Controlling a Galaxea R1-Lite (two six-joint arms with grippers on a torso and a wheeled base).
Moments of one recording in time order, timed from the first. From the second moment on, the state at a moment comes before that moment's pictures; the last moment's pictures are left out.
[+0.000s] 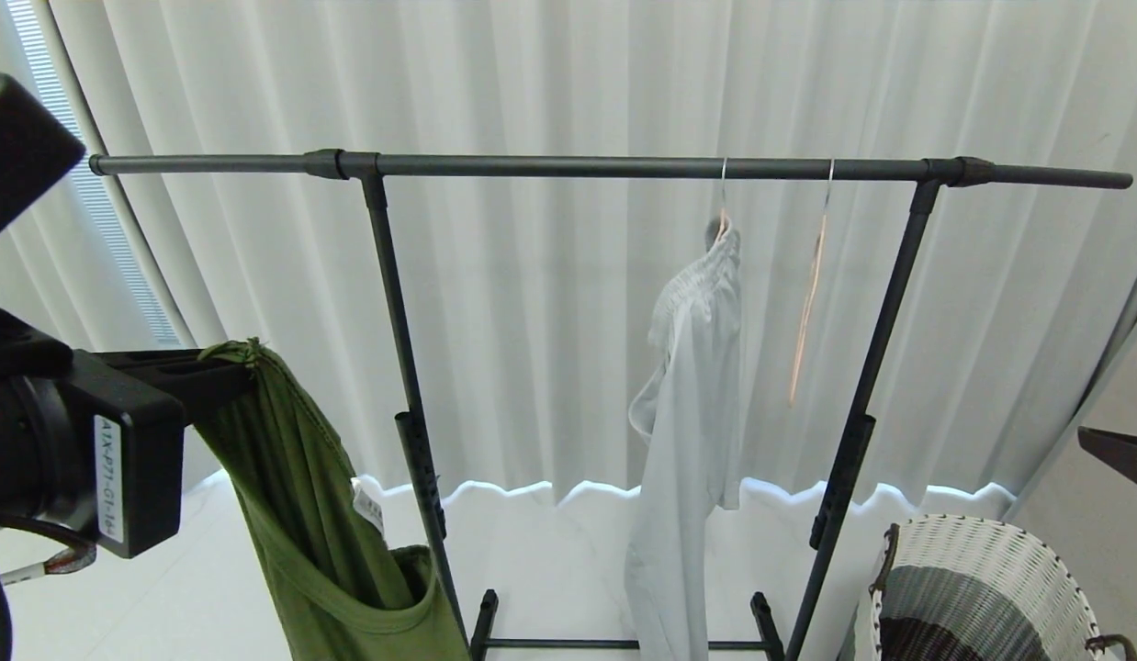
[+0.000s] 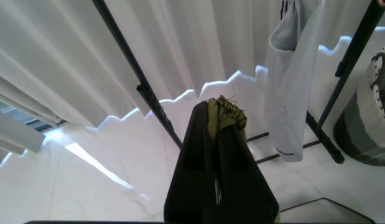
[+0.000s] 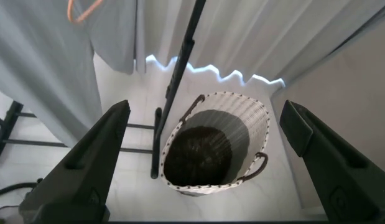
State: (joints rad) left arm -0.91 1.14 -1.12 0.44 0.62 -0.02; right arm 0.58 1.01 -0.93 0.40 -0.55 0.06
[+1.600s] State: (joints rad) left arm -0.87 1.13 -1.09 0.44 0.61 -0.03; right arm 0.54 1.07 -0.81 0.13 -0.36 0.11
